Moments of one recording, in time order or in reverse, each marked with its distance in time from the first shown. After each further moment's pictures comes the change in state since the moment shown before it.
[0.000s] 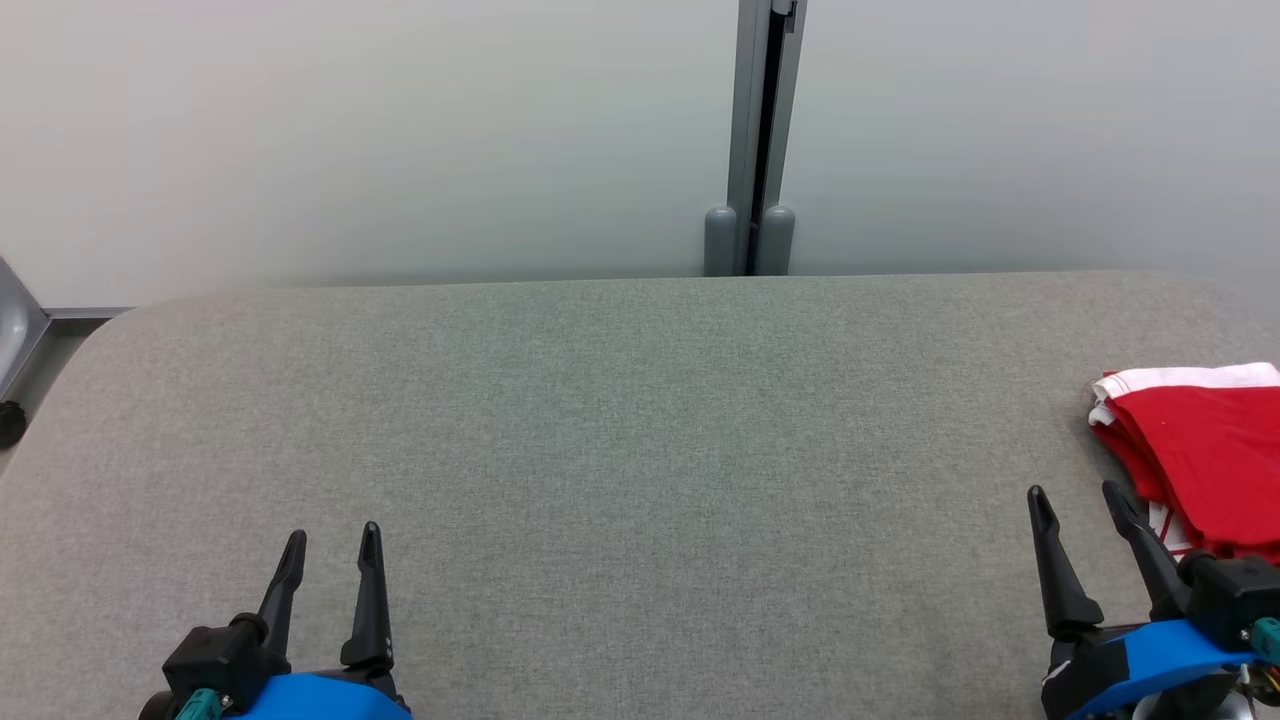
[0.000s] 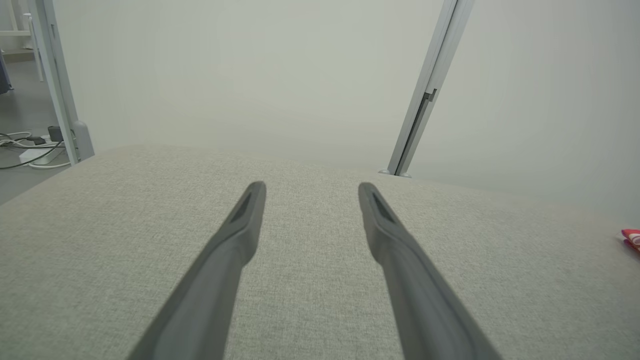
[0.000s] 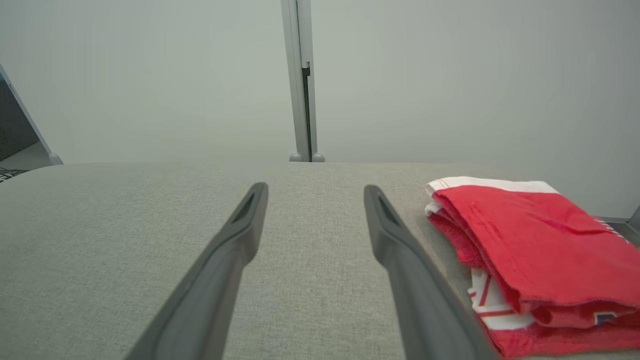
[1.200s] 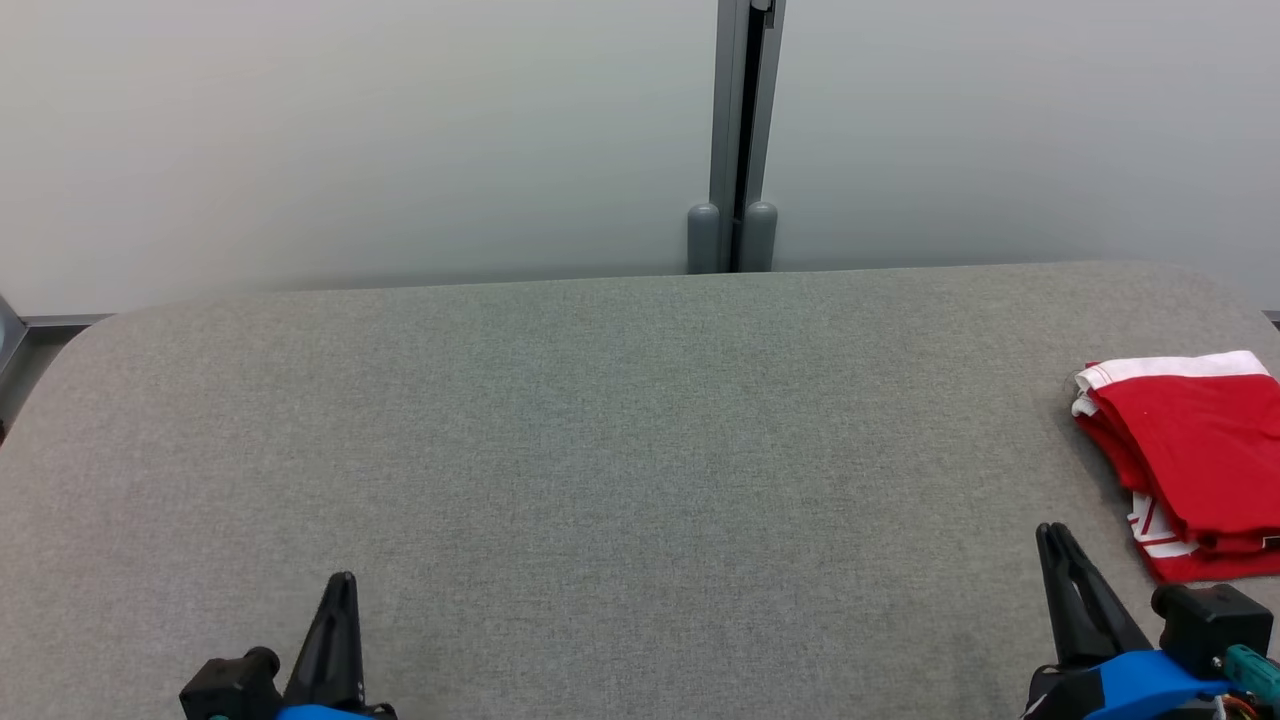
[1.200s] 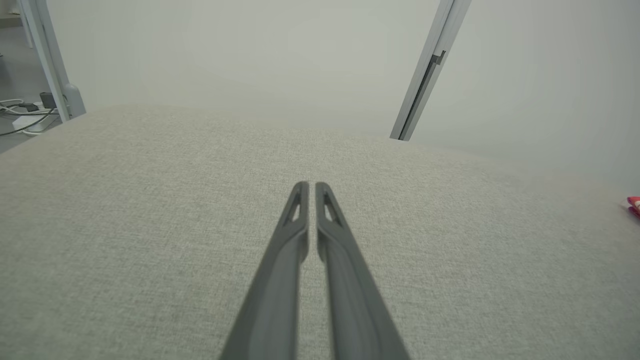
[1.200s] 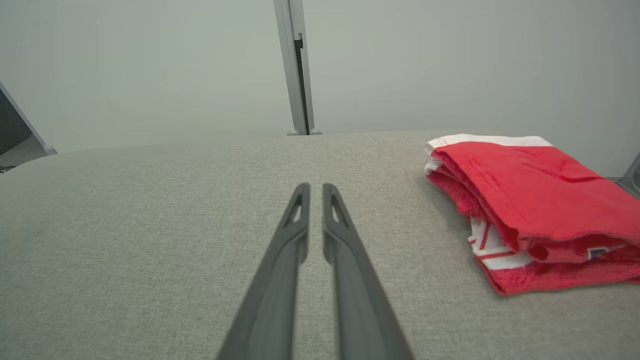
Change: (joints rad) left arm 0.018 -0.030 0.041 0.074 0.031 -0.028 0.005; right arm 0.081 0.091 -0.038 -0.101 -0.047 0.000 0.087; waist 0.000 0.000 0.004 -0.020
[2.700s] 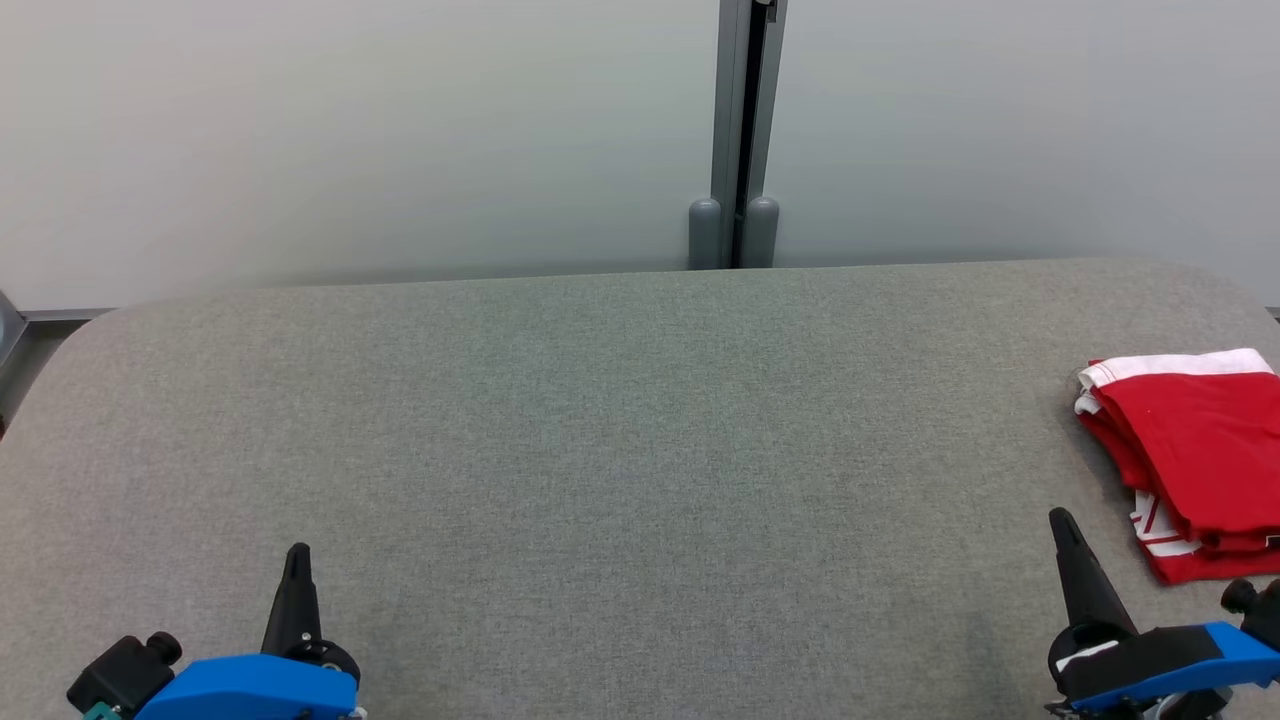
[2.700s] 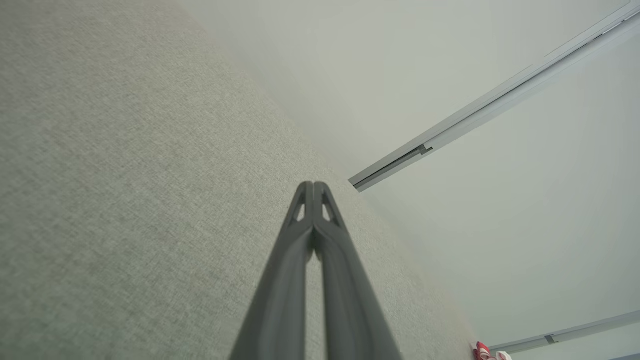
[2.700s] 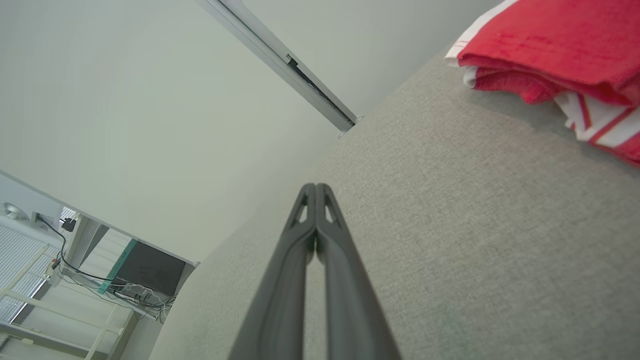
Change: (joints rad) left arm -0.033 -0.030 0.081 -0.054 -0.624 -0.002 0.179; right arm -0.056 0.010 -0.014 0.086 0.694 0.000 0.079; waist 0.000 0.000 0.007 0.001
